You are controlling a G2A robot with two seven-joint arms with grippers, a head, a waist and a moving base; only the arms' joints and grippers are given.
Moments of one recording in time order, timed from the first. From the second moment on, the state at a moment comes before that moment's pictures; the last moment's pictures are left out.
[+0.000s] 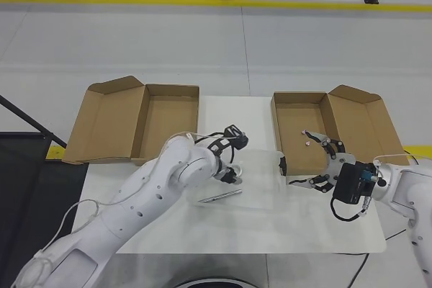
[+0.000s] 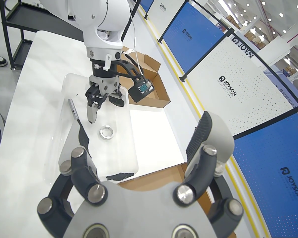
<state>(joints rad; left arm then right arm) 0.66 -1.29 -0.75 -1.51 0.86 -0.04 -1.21 -1.16 -0.83 1.50 -1.82 -1.53 -1.01 -0.36</state>
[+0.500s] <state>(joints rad) 0.62 -1.33 -0.70 -1.42 0.87 0.05 -1.23 -1.16 -0.83 1.50 -1.82 -1.53 -1.01 -0.36</state>
